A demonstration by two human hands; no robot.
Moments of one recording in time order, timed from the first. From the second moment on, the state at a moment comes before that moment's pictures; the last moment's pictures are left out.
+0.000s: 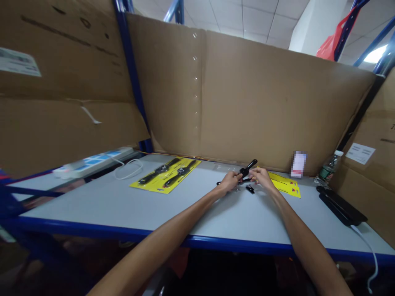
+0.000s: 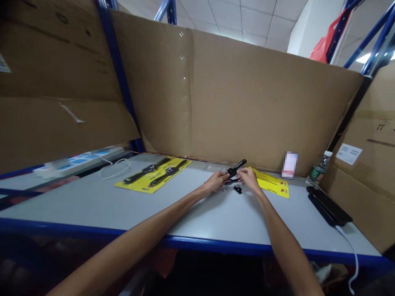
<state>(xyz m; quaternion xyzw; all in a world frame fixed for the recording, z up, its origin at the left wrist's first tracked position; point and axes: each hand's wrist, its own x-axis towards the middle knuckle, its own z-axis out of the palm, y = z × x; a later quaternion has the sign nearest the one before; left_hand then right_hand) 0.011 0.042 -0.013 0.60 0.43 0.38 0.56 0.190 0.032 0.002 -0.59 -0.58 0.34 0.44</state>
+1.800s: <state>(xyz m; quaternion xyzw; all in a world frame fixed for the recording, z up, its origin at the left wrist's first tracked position) 0.012 0.037 -0.009 0.60 0.41 0.36 0.58 0.213 0.037 0.003 -0.58 -0.61 0.37 0.39</state>
